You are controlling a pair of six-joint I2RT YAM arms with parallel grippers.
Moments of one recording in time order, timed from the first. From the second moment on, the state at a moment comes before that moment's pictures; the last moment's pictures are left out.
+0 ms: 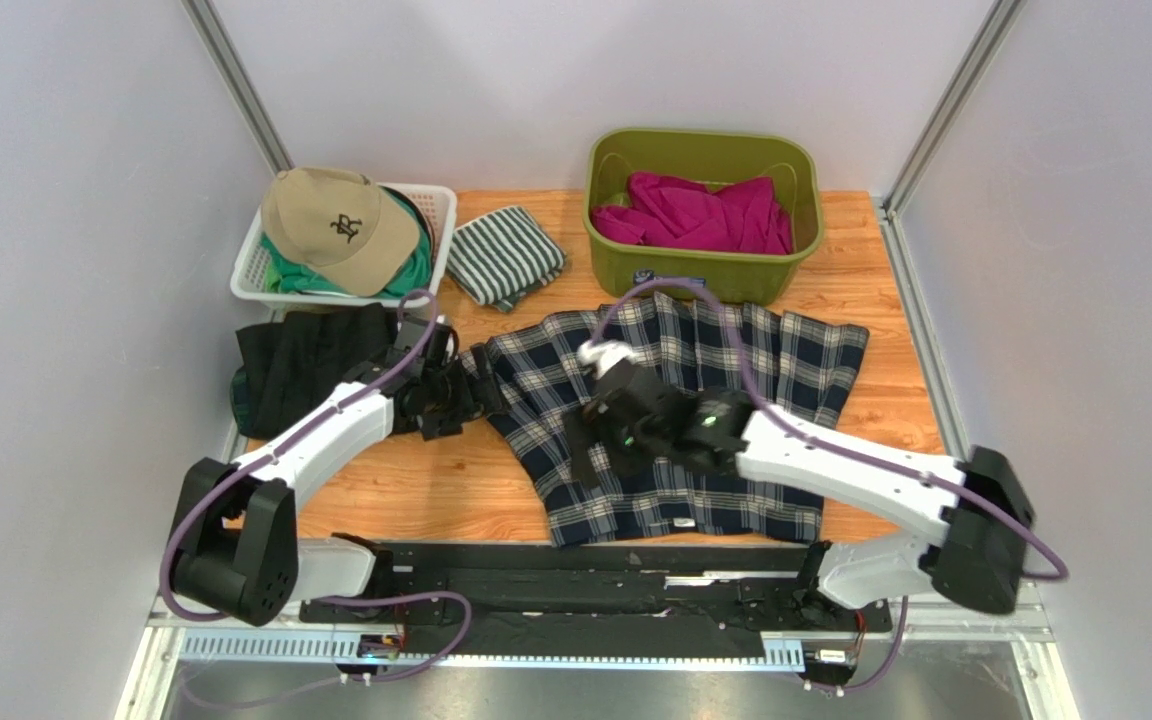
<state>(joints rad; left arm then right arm) -0.36 1.28 0.75 -0.45 0.14 -0.67 1.00 1.29 1.04 -0.62 0.10 0.55</state>
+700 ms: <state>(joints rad) -0.31 1.53 0.75 -0.24 0.18 -0.75 1.32 1.86 1.24 -0.63 0.20 0.52</state>
